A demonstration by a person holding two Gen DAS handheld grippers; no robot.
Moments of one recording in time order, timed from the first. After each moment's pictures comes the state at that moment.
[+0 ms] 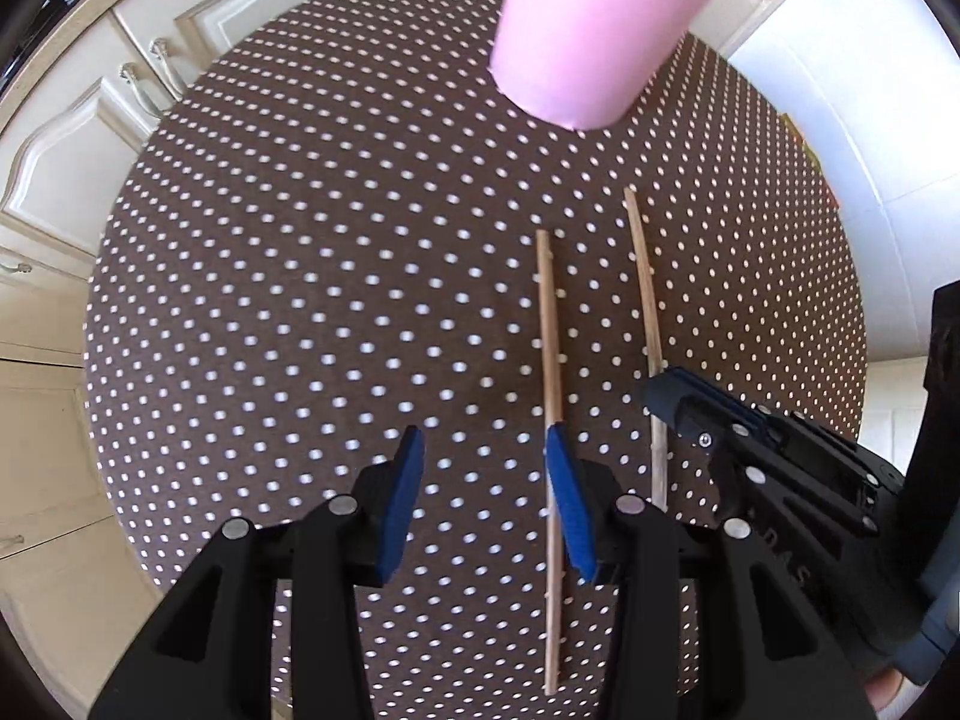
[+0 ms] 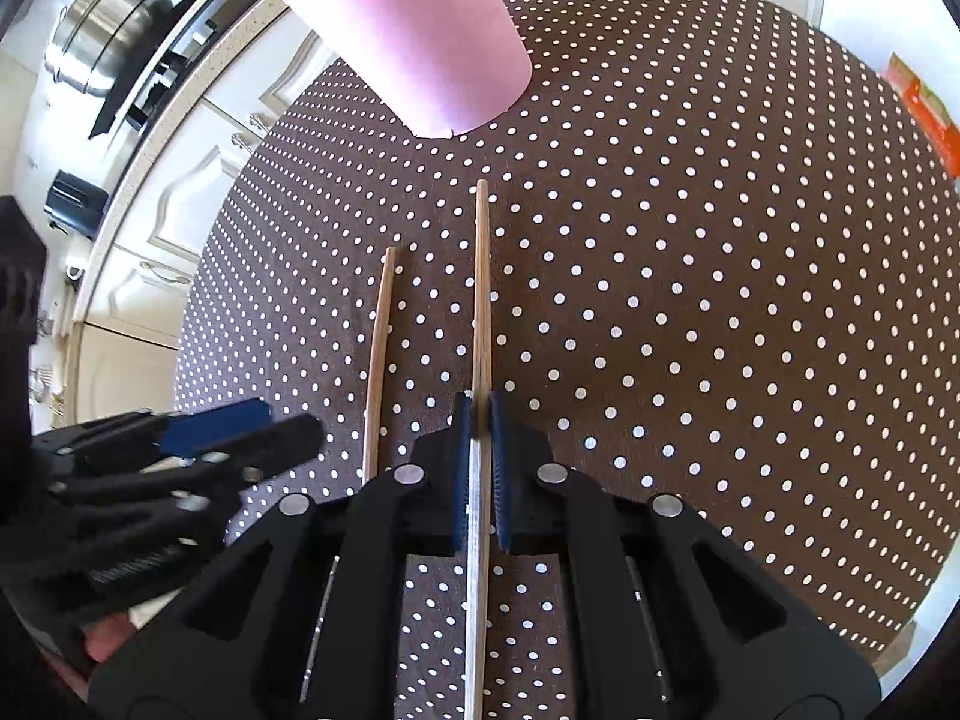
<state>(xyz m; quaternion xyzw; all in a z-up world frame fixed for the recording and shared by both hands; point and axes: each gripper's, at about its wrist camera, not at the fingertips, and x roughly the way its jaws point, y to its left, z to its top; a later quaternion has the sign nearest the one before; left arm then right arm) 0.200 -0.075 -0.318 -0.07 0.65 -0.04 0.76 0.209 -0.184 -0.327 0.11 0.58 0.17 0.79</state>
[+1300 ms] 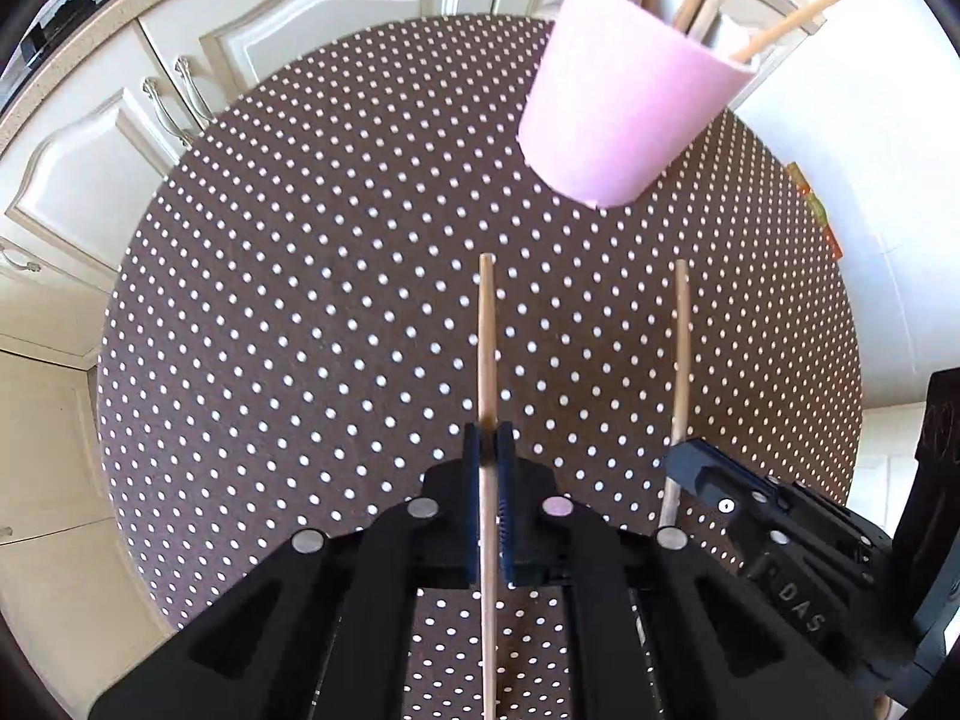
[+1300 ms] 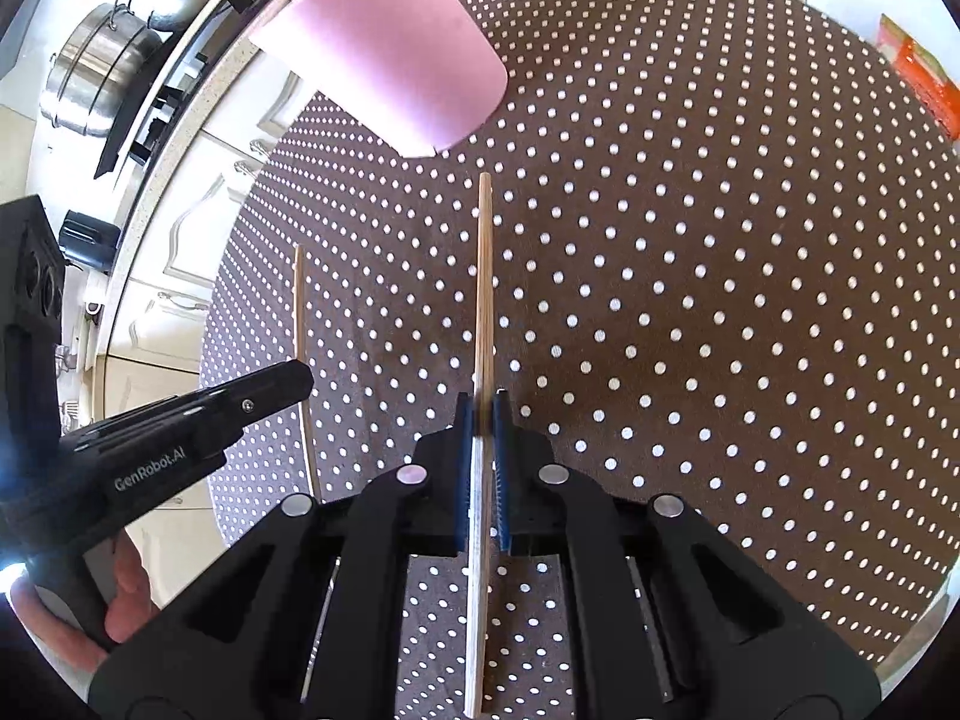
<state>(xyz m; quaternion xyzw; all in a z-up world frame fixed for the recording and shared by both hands) 0.245 -0.094 -0.308 -0.10 0.60 -0.02 0.79 0.220 -0.220 -0.308 0.16 0.57 0.17 0.79</state>
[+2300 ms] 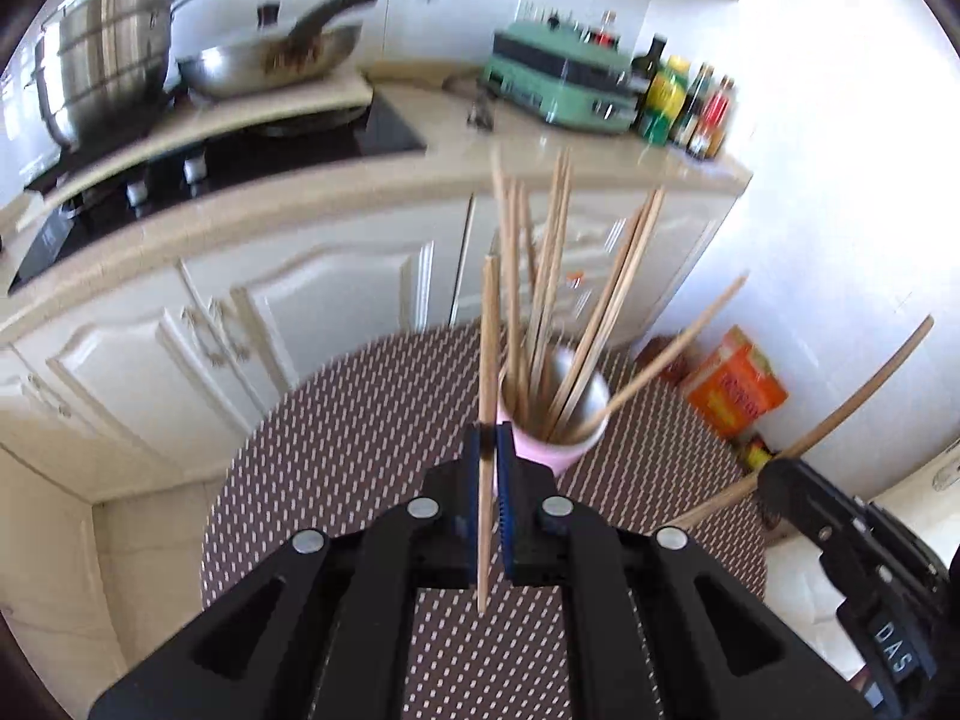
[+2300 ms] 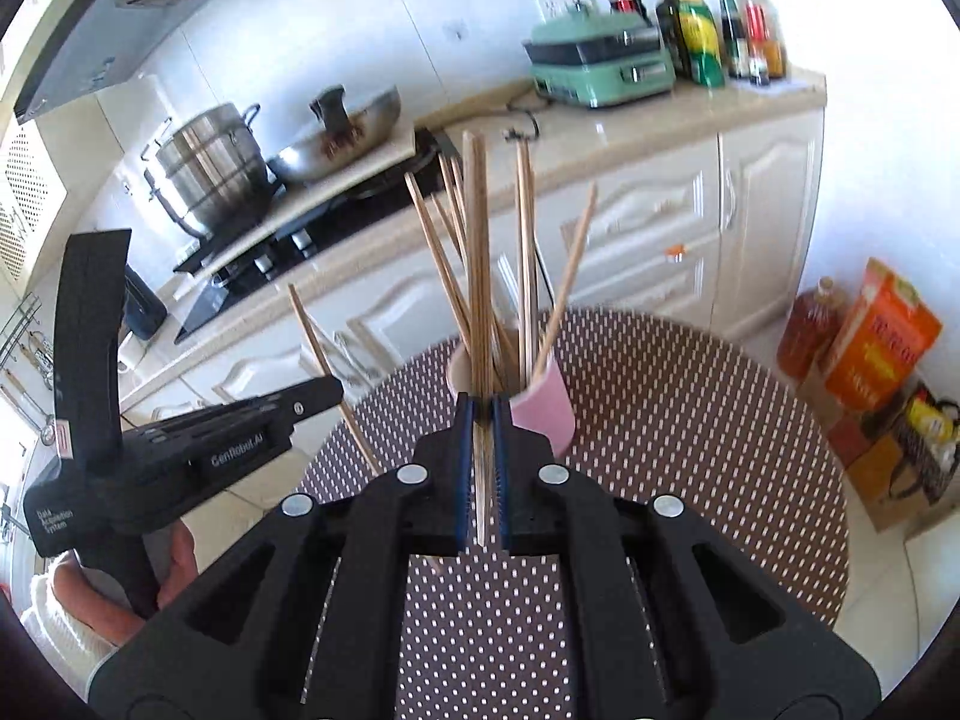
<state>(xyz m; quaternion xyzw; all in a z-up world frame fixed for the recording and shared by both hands) 0.252 -0.034 -0.133 -0.09 0.40 -0.04 0.91 0.218 -0.227 -0.117 0.10 0.34 0.18 0.92</state>
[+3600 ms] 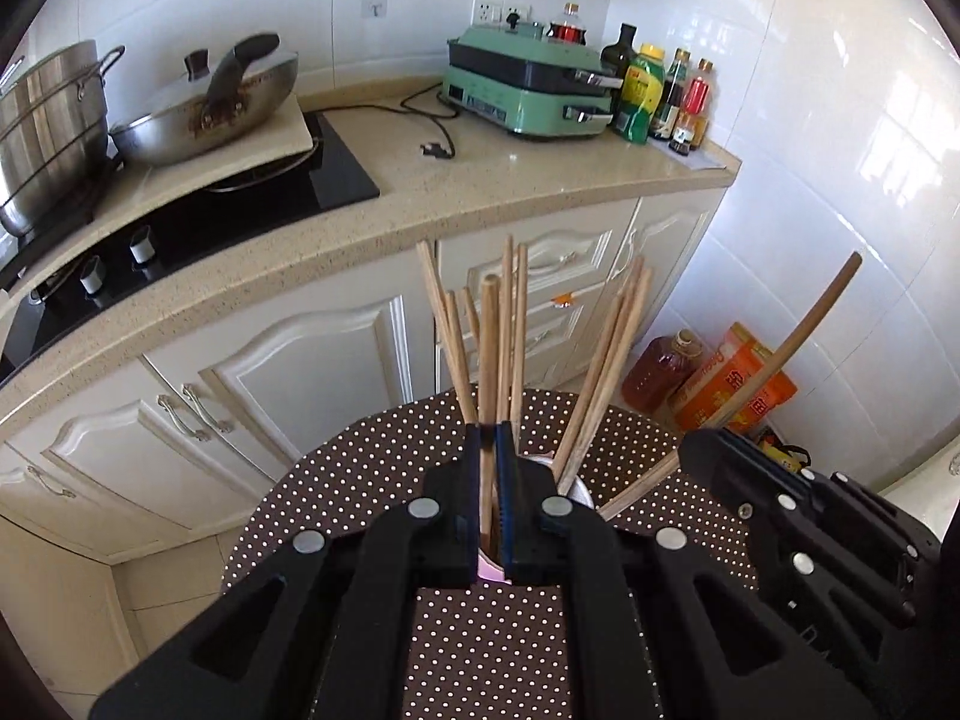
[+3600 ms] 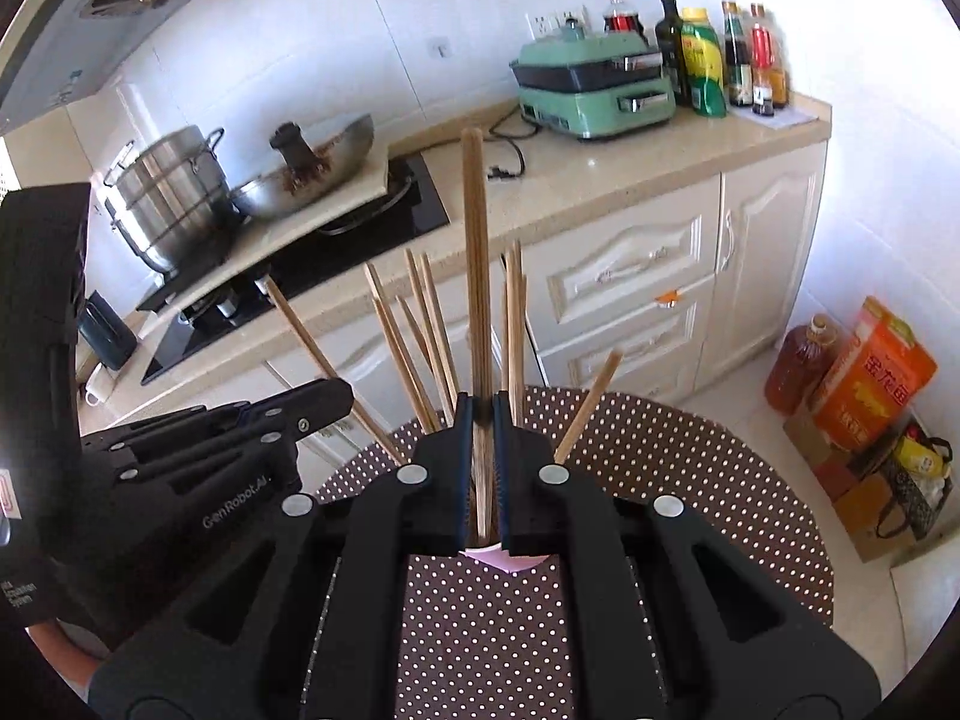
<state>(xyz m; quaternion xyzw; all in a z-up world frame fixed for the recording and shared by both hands) 0.325 -0.062 -0.113 -0.04 0.41 -0.05 0.91 0.304 -0.216 -0.114 0.09 0.35 0.16 0.92</state>
